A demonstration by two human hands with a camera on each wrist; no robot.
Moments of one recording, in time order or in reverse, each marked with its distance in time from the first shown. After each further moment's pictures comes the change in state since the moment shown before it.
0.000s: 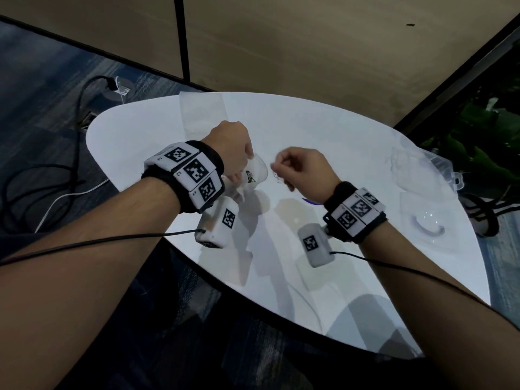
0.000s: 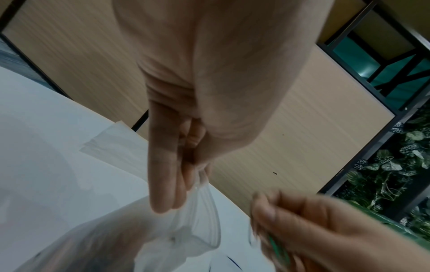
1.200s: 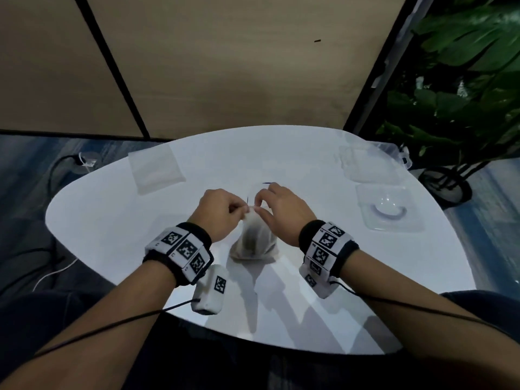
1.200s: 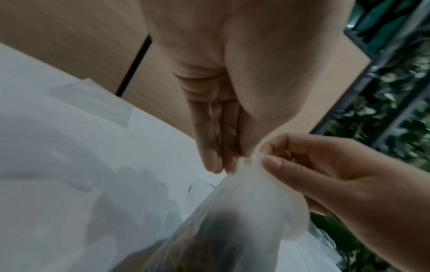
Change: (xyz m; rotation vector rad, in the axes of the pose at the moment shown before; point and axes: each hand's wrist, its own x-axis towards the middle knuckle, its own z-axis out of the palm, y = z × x) left_hand -0.002 0.050 0.089 -0.038 0.088 0.283; right_hand -0.064 0.053 -0.043 -0.519 0.130 -0.059
